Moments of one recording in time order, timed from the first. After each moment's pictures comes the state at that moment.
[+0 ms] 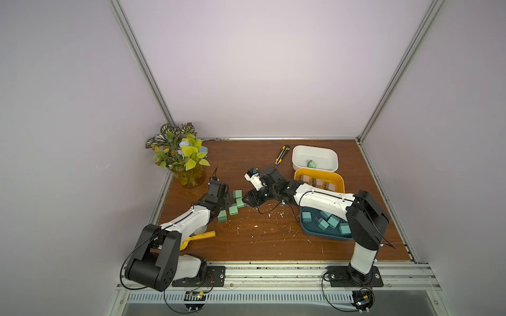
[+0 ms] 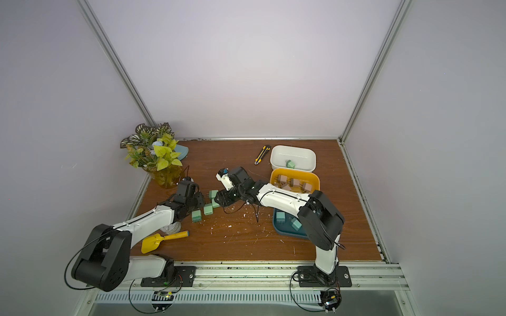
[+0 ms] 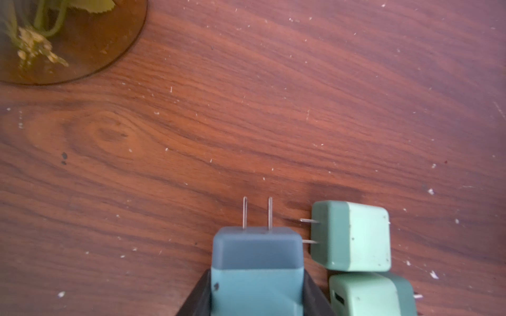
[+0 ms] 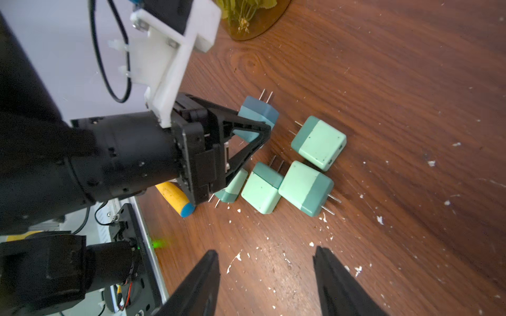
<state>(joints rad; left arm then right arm) -0.26 1.31 0.55 -0.11 -0.16 -0.47 0.91 1.82 1.31 -0.18 -0.26 0.39</state>
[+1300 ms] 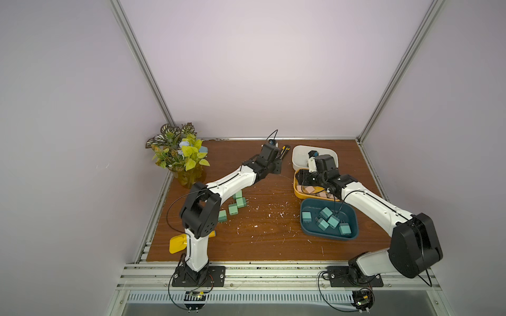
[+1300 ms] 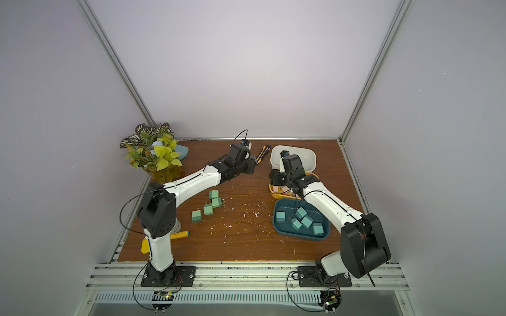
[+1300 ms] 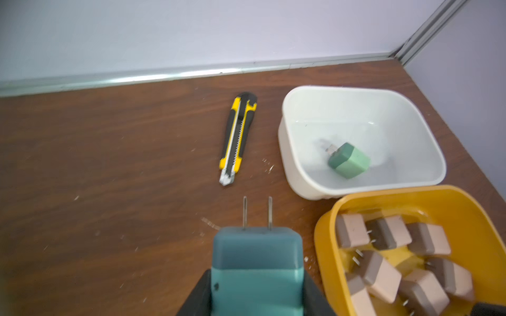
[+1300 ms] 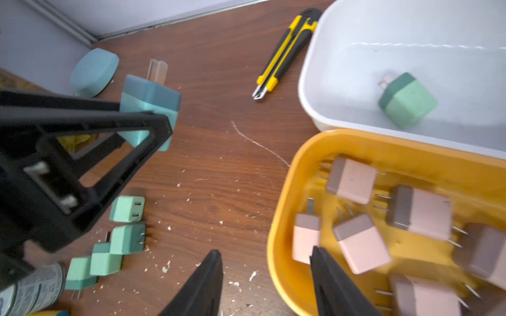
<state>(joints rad) -0.66 2.03 1.67 -0.29 -0.10 -0.32 0.40 1.43 1.02 -0.31 -0.03 0.43</state>
